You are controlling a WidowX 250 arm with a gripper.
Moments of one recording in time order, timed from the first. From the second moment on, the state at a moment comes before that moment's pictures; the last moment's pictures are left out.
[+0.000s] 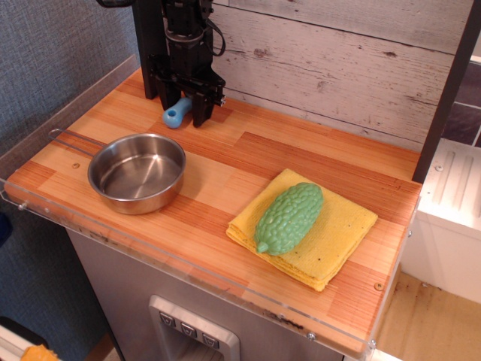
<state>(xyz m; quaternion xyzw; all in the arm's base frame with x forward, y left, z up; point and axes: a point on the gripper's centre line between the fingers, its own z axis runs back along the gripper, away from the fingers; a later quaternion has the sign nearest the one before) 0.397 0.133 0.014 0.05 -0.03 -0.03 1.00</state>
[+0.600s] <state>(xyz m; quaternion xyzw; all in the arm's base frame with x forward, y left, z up) 0.366 0.121 0.043 0.04 -0.06 0.07 1.00</state>
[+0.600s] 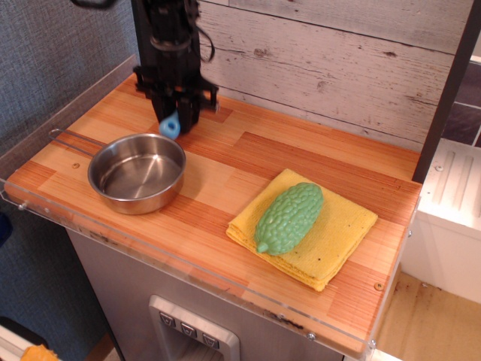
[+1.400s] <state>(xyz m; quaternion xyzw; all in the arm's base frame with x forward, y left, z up) 0.368 -0.073 0.079 -0.02 -0.09 0.09 0.99</state>
